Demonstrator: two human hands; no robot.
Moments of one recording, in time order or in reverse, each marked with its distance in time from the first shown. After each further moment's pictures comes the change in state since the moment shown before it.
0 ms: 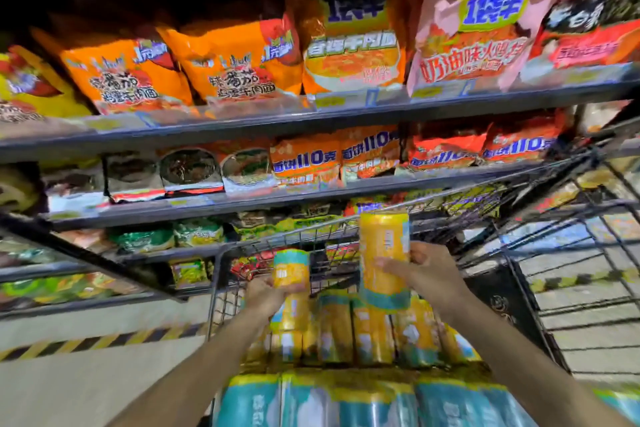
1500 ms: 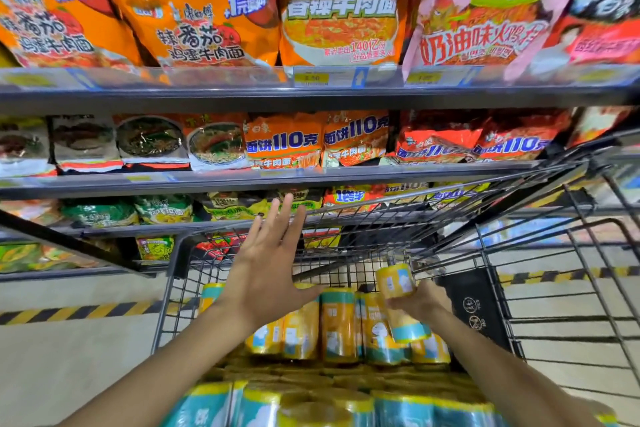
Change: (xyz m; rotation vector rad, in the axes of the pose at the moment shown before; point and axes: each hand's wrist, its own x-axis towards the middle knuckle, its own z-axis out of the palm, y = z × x) left_hand -0.058 0.068 0.032 1.216 0.149 0.909; right_hand 0.059 0.097 -0.042 -0.793 -0.016 0.556
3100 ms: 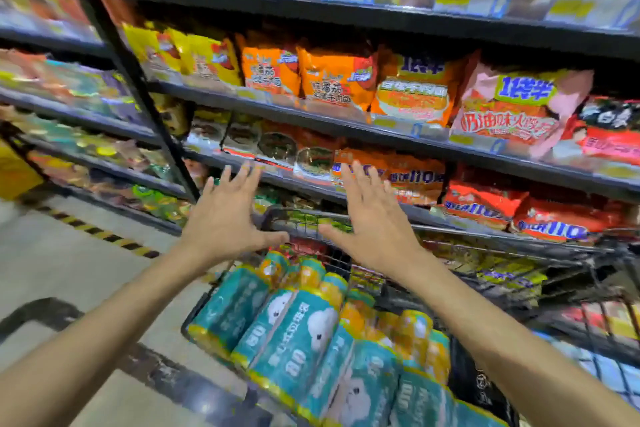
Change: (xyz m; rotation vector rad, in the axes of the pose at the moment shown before) left_hand -0.152 0.033 -0.125 0.017 0.188 -0.566; right_hand -0.233 -0.065 -0.079 -0.486 0.412 -1.387
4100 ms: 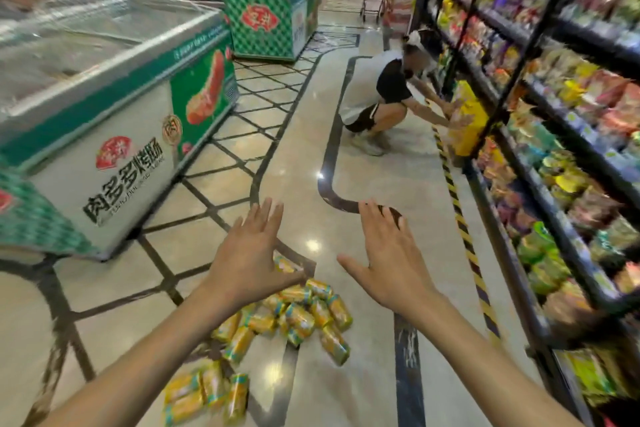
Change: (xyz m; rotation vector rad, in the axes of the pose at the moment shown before) left_hand -0.562 -0.300 -0.017 -0.009 0.252 -1.279; right_hand -0.127 -0.581 0.164 0.099 -0.296 -1.282
